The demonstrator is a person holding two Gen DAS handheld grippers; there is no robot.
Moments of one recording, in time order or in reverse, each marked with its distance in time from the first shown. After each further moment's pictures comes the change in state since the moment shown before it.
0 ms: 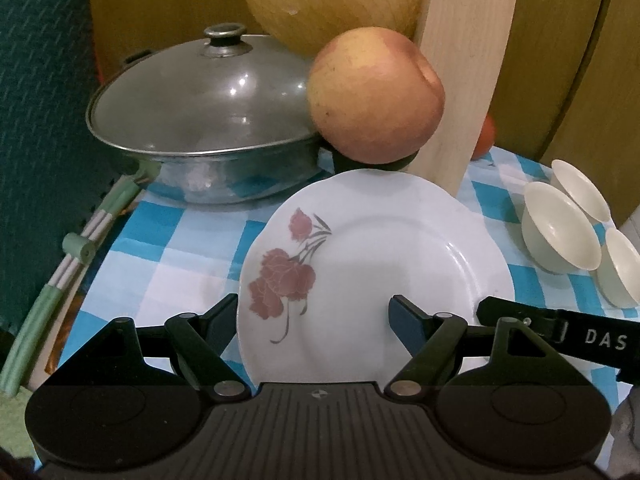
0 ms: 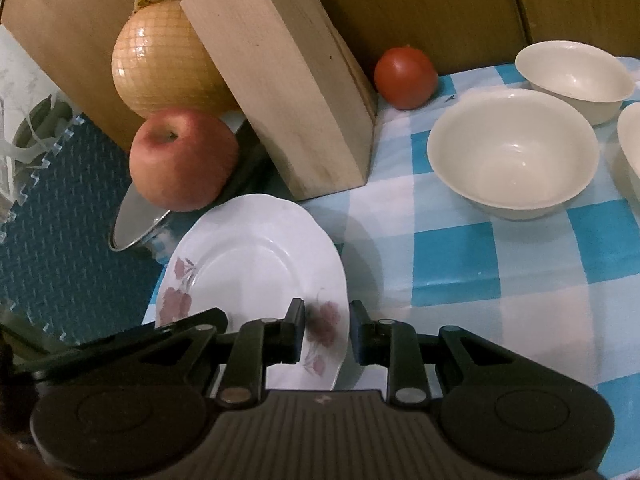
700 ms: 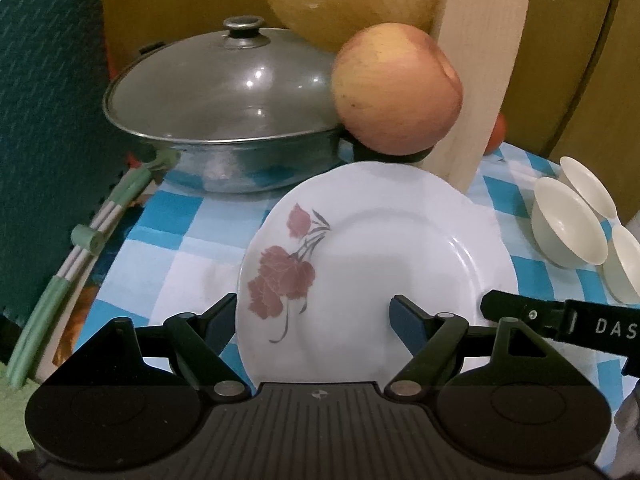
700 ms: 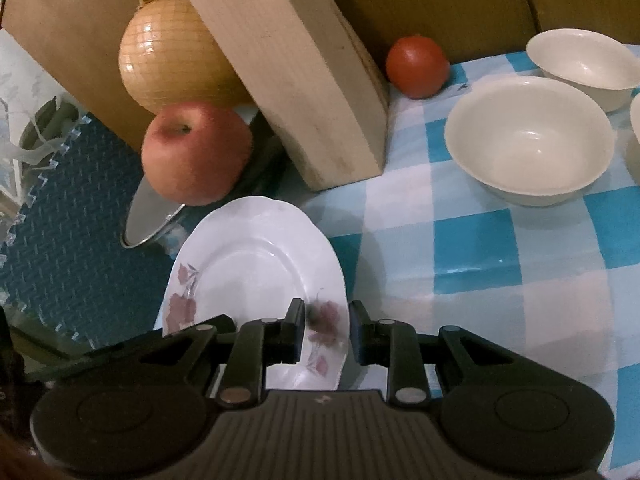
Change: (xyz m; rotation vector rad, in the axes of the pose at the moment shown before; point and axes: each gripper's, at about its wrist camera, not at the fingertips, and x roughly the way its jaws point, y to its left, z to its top) left arm -0.005 0.011 -0.003 -0.015 0.019 0.014; right arm 0.002 0.008 -0.001 0.016 0.027 0.040
